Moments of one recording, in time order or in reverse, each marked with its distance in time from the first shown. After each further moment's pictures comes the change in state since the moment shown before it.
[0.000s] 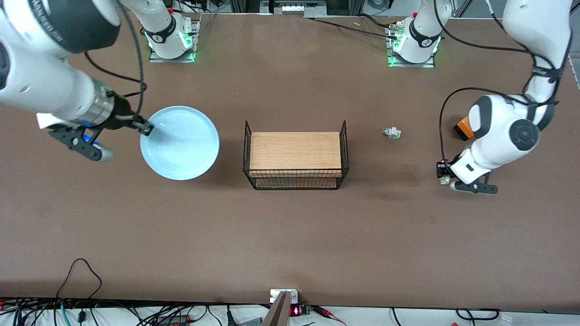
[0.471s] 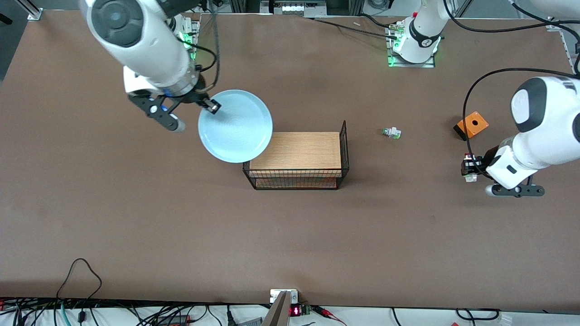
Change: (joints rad) left arm -0.003 -0.031 -0.003 0.277 0.001 -0.324 -0.121; right arm 0.241 0.016 0.002 -0.006 0.000 0.055 0.363
